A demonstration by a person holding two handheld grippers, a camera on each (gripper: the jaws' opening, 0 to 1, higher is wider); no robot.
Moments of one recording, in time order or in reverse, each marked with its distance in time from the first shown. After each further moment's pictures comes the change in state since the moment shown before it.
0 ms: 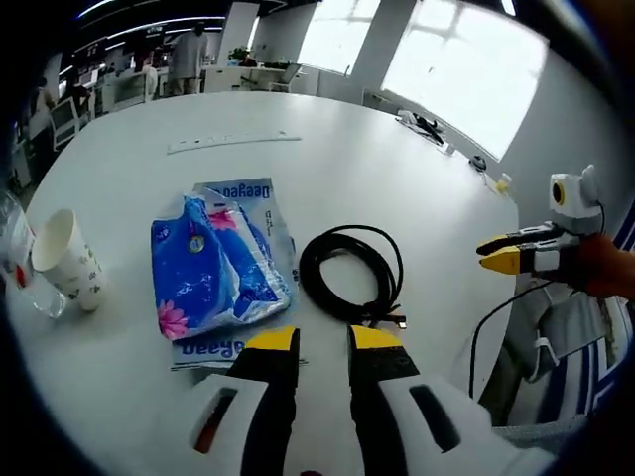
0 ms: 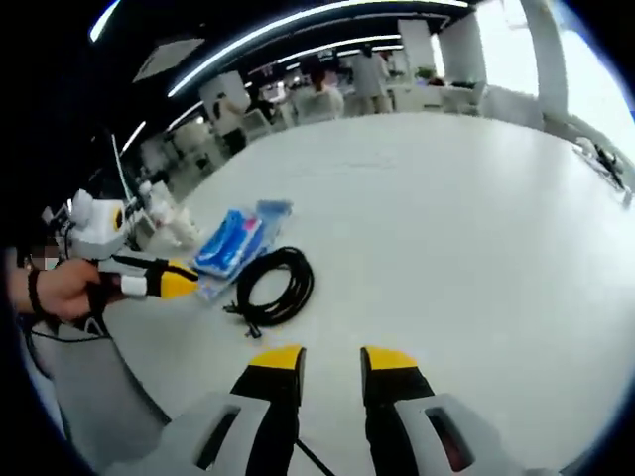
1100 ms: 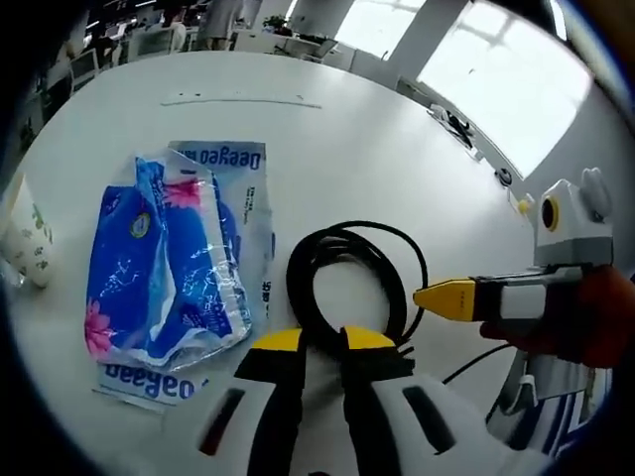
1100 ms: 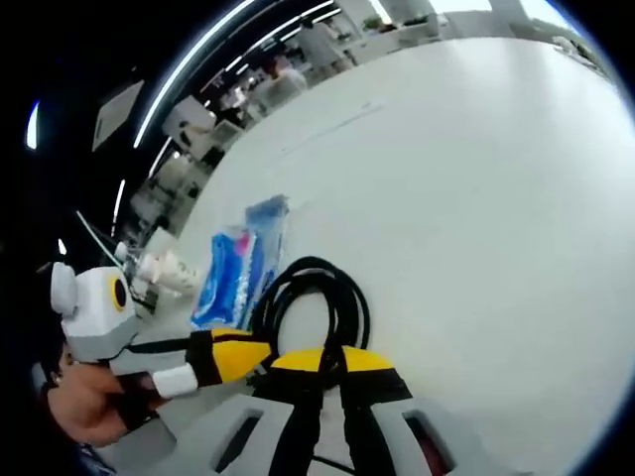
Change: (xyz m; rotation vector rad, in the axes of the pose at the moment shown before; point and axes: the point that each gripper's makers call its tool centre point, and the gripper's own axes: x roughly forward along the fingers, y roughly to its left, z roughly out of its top) left arm 0.074 -0.013 0.005 -0.171 0.106 0.044; right arm 0.111 0.045 0.010 0.425 0.138 0.128
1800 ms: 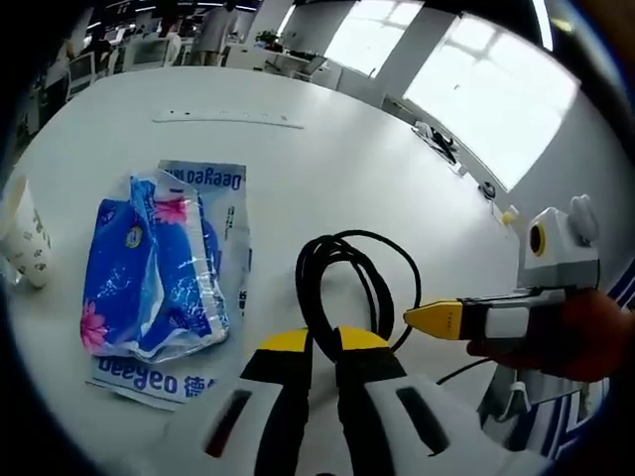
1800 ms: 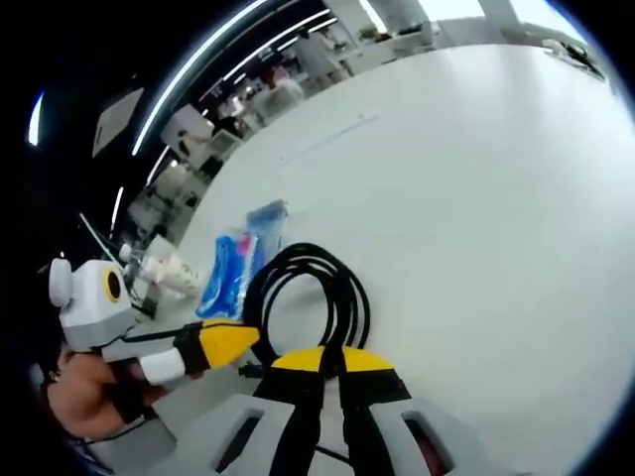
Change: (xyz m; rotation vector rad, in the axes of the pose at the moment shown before) left arm -0.009 -0.017 0.011 -0.011 -0.075 -0.061; right arm -0.017 -0.003 -0.005 0.005 -0.051 -0.009
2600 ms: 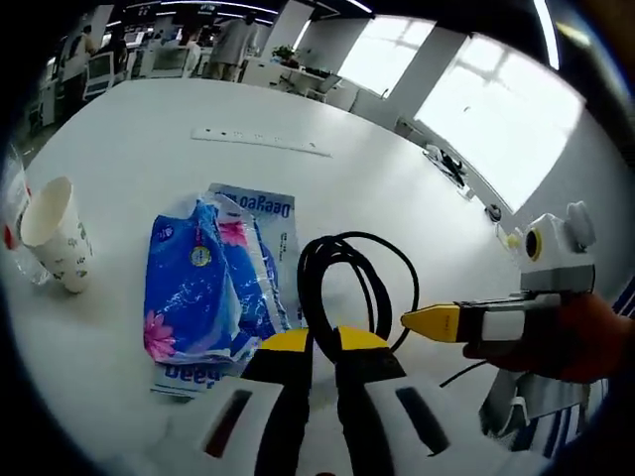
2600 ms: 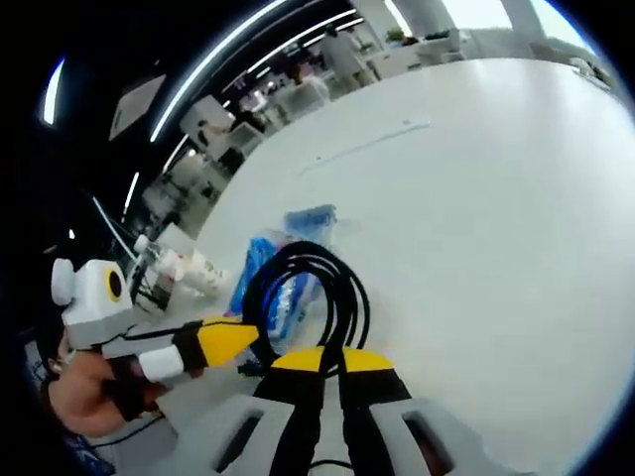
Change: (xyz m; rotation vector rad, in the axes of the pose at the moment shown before) left arm -0.036 0.026 0.015 -0.036 -0.081 0.014; right arm 0.007 0.044 0.006 -0.072 -0.005 0.045
